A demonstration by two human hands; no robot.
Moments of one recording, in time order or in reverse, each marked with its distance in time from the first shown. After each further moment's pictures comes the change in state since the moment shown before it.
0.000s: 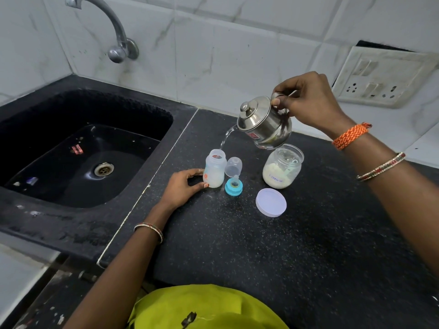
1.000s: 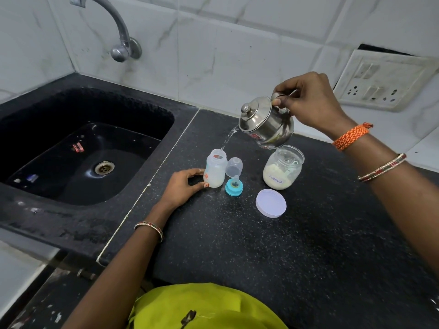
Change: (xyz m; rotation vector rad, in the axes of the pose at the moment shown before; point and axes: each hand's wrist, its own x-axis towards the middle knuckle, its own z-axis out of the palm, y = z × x) left_hand -0.001 0.001 -0.001 0.026 0.001 0.000; right_hand -0.001 -0.008 -0.002 -0.087 0.005 -0.043
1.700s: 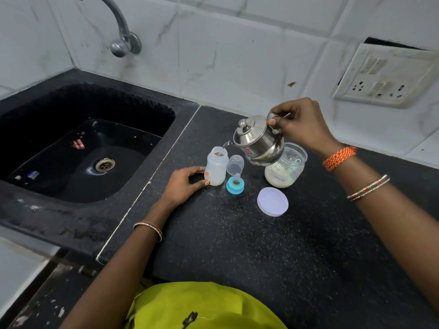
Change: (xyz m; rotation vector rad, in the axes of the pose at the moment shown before) left_hand 0.000 0.000 0.000 -0.023 0.005 0.017; right_hand -0.024 0.018 0.034 0.168 -0.052 0.103
